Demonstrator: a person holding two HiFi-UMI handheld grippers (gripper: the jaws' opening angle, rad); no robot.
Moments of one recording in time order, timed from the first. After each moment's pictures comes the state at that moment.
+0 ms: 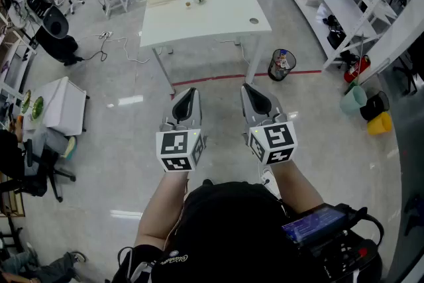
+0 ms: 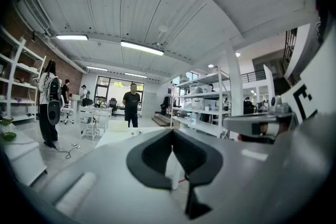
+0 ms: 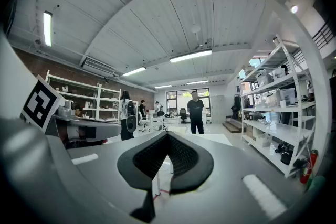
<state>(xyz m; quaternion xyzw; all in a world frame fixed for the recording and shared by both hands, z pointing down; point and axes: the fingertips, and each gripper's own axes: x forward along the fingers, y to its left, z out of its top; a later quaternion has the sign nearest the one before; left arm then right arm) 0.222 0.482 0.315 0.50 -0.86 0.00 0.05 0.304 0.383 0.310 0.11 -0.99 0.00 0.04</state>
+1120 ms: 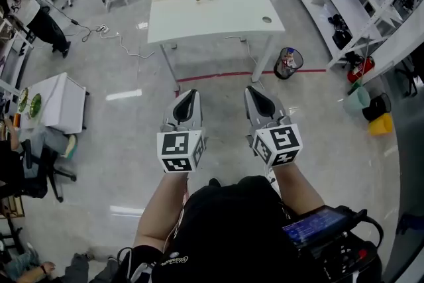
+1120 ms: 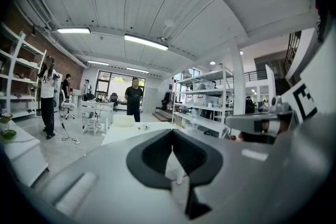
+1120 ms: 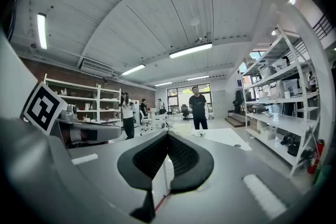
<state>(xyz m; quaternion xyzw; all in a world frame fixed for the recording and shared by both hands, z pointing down) 0.141 0.519 0.341 0.50 -0.86 0.01 0.08 0.230 0.416 0.332 0.10 -0.99 0.03 0.05</state>
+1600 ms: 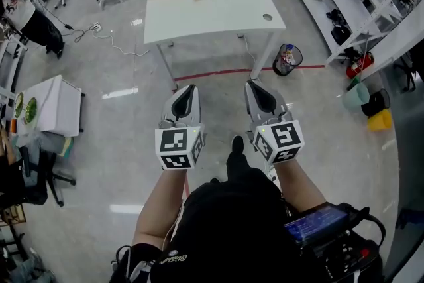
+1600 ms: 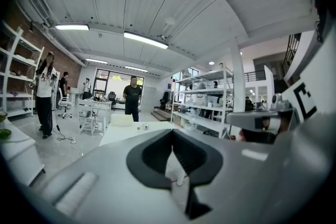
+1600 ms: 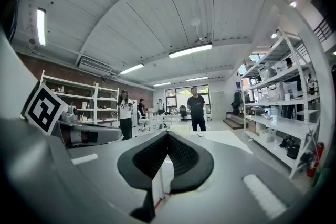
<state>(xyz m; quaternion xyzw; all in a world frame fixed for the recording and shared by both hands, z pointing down) 0.098 0.502 0.348 0.51 -0.85 0.00 0.08 0.190 0.400 0.332 0.12 -0.99 0.02 0.04</state>
